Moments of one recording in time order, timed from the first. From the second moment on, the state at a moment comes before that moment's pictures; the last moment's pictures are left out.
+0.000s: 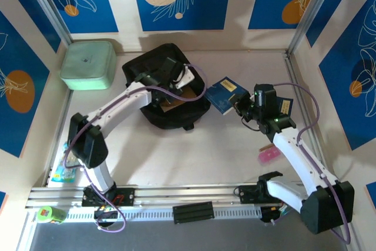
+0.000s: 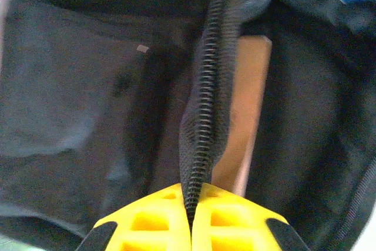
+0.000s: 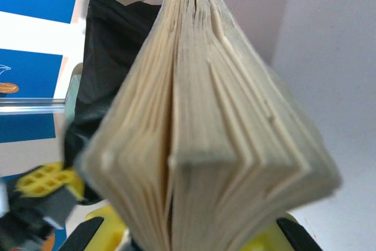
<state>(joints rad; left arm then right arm) -0.69 1.72 1.60 -0.74 -0.32 0.37 0.27 1.00 0.79 -0.39 -0.22 1.10</state>
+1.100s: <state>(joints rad) -0.69 1.58 1.47 -0.41 -0.34 0.13 0.50 2.10 1.37 0.16 -0.37 1.23</state>
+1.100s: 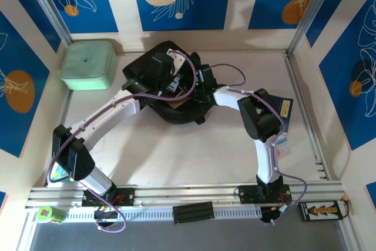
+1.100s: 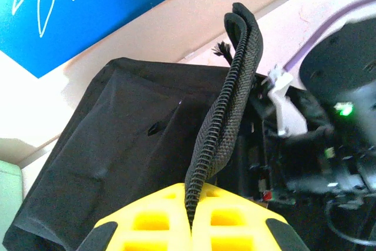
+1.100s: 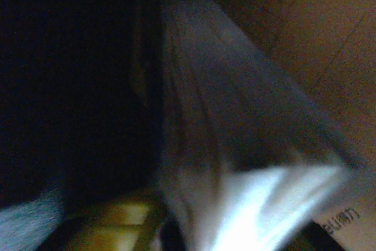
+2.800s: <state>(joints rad) -0.66 1.55 1.36 -0.38 0.05 -0.27 -0.15 1.71 1.00 -0.50 -0.26 0.85</state>
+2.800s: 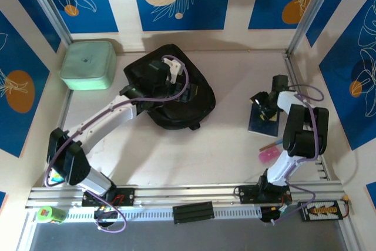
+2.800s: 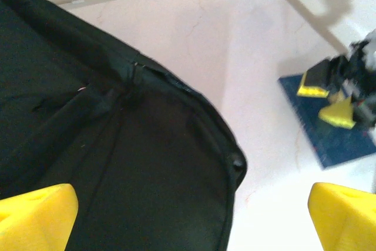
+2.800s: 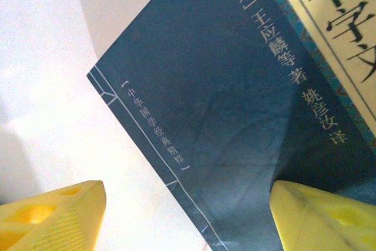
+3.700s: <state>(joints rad) -1.01 2.15 1.80 -0.59 0.08 -0.53 -0.14 1.55 0.92 -0.67 -0.26 0.70</state>
